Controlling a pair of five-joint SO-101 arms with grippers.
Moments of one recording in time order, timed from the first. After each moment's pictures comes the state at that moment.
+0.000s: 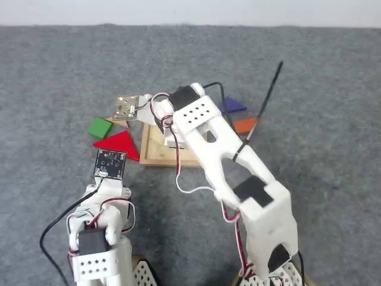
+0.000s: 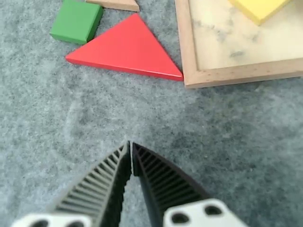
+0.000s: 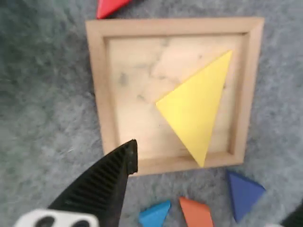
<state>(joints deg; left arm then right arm) -14.9 -103.1 97.3 72.0 -9.9 -40.1 23.8 -23.1 82.9 49.6</state>
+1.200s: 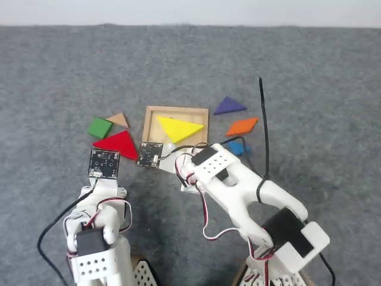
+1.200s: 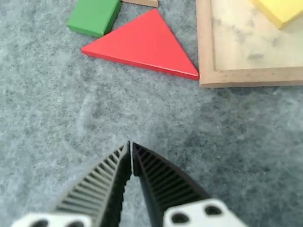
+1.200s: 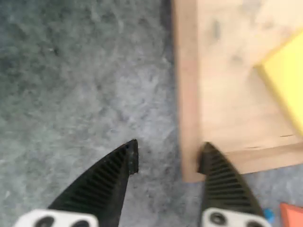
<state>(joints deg) -18.4 -103.1 97.3 72.0 -9.9 -42.4 1.5 36.7 45.0 41.5</state>
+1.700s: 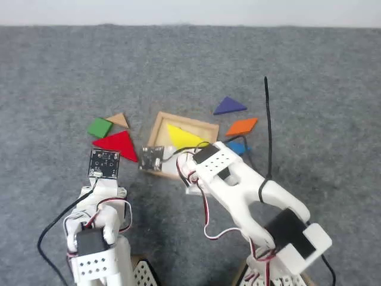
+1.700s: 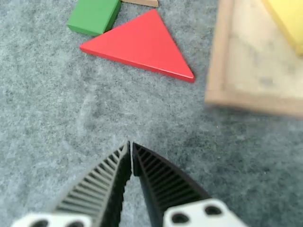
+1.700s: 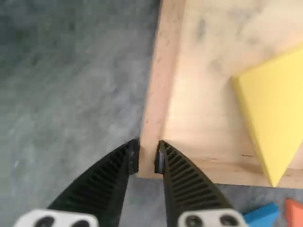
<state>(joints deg) -18.4 -103.1 97.3 72.0 -9.9 -41.7 -0.8 36.6 53.8 48.7</state>
